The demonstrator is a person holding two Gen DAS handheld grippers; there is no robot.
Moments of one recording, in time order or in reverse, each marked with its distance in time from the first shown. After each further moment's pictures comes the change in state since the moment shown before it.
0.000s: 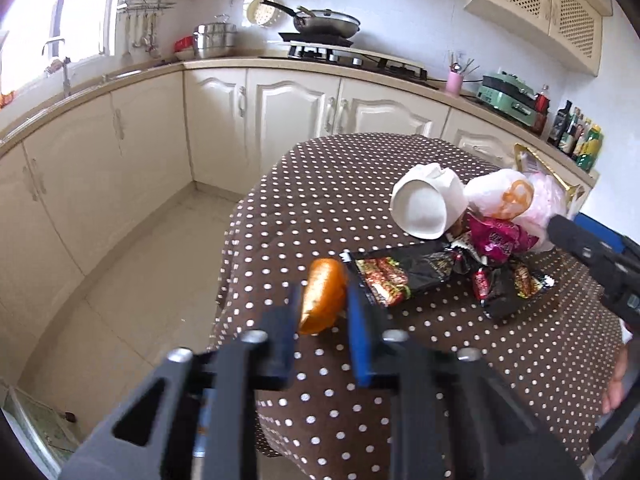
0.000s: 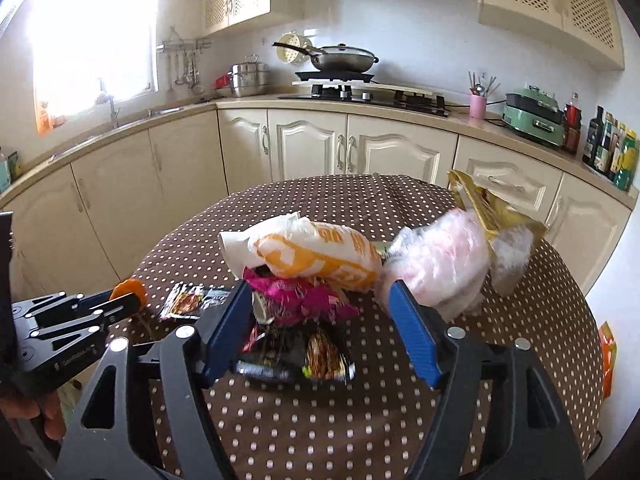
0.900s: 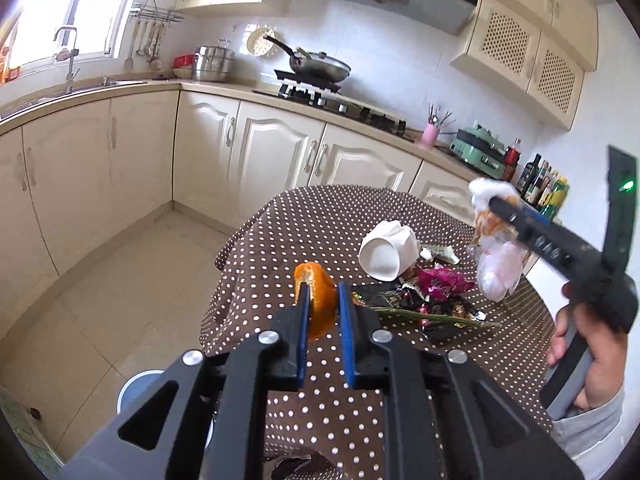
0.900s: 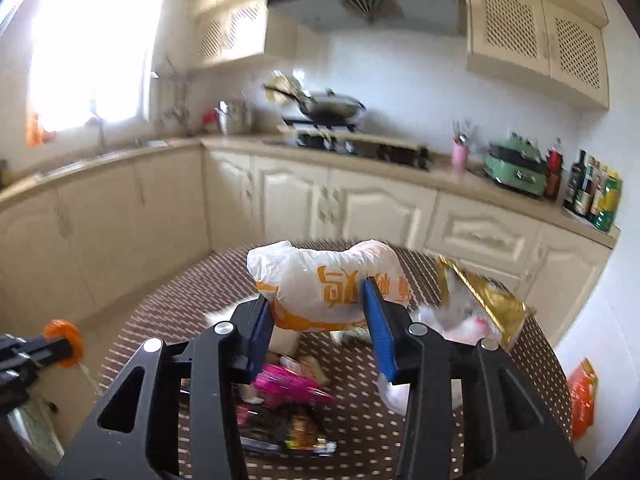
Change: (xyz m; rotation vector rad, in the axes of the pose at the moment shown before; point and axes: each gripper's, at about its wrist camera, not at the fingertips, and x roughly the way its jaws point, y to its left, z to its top) left arm -0.071 0.023 -0.001 -0.094 -0.148 -0.129; right arm -0.028 0.006 0.046 -0.022 -0.180 -0.054
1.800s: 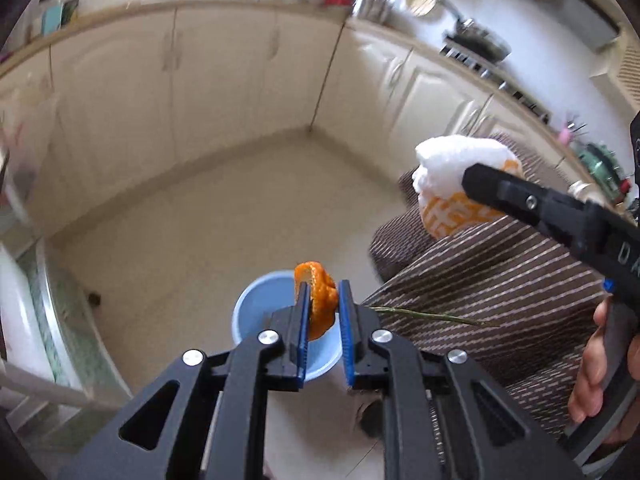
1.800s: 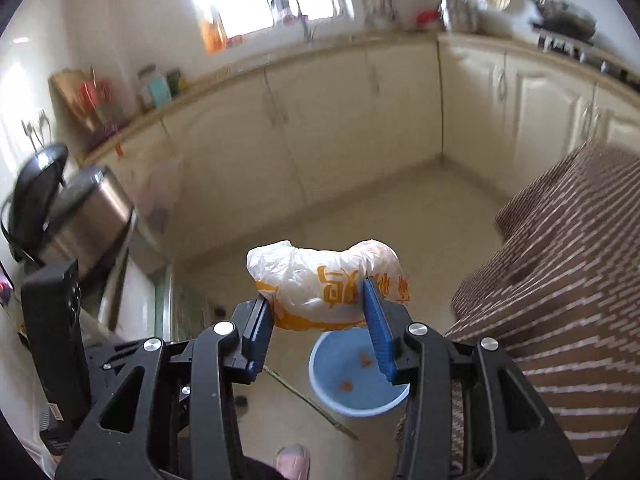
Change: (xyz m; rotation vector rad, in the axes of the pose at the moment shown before) left arm -0.051 0.226 -0.121 -0.289 0.205 0.367; right arm 0.055 0.297 -0.104 -0.132 0.404 0.728
